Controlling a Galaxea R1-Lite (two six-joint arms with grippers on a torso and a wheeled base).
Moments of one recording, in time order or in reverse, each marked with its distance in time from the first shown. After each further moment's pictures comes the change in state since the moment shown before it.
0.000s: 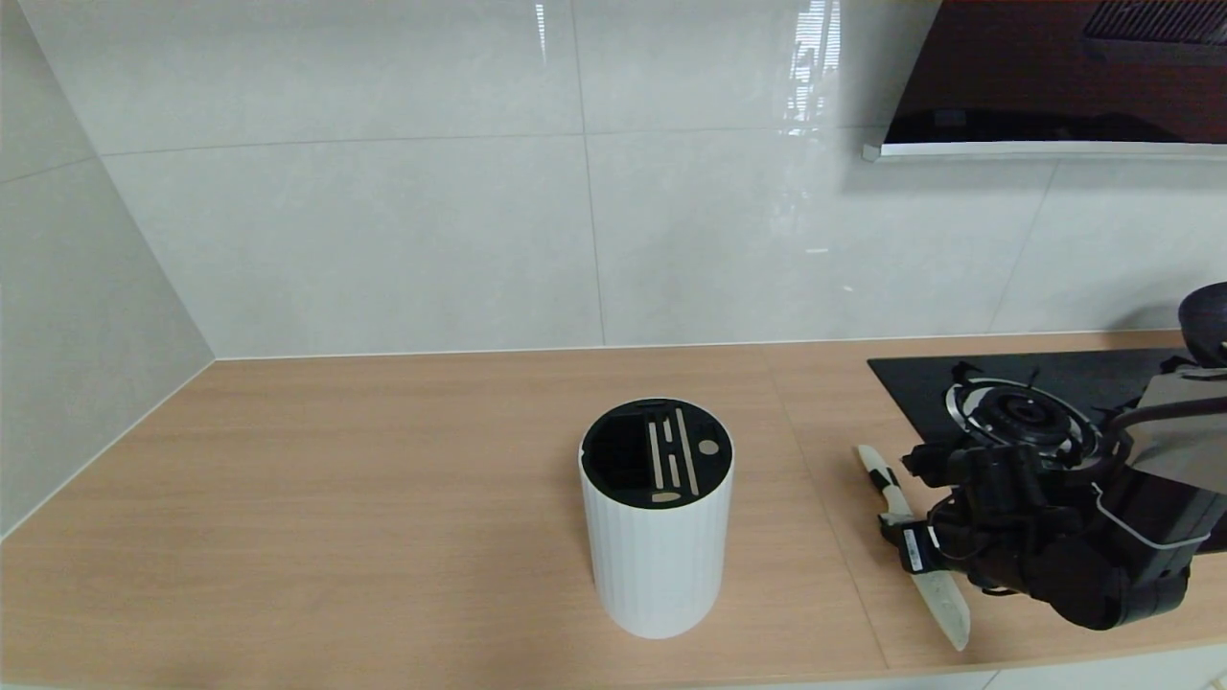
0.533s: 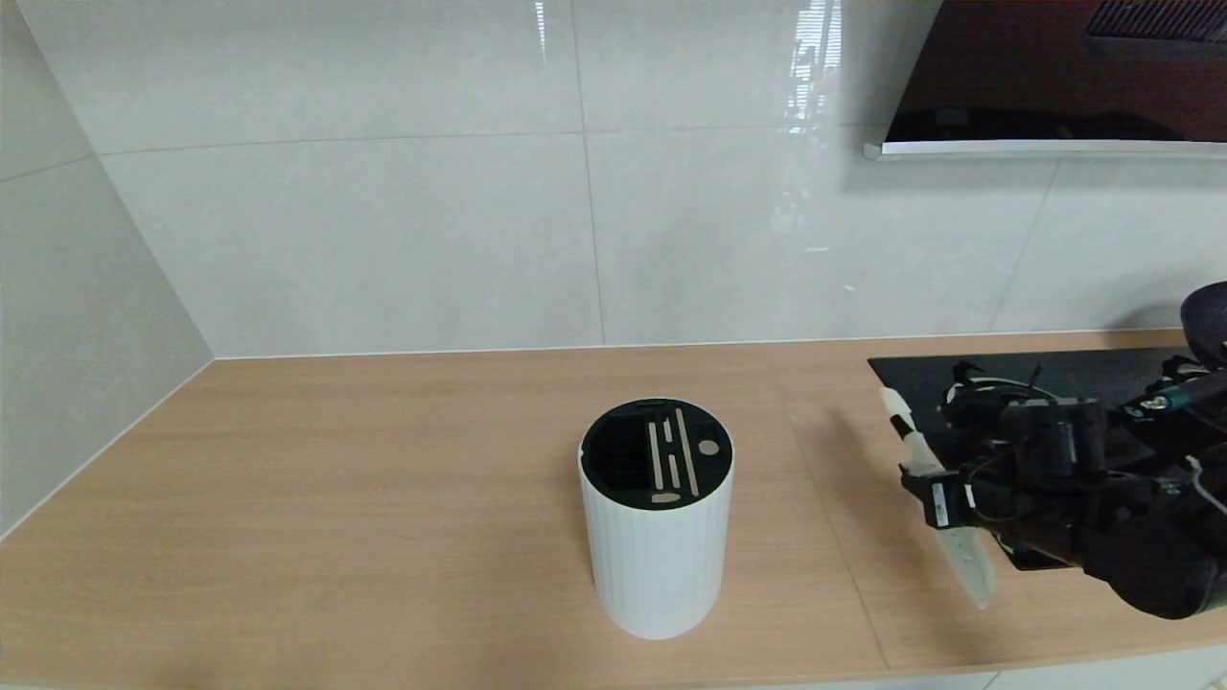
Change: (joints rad) left arm -0.001 0.002 -0.049 0.015 -0.026 0.000; right arm -0.002 -0.246 0.025 0.011 -0.012 0.010
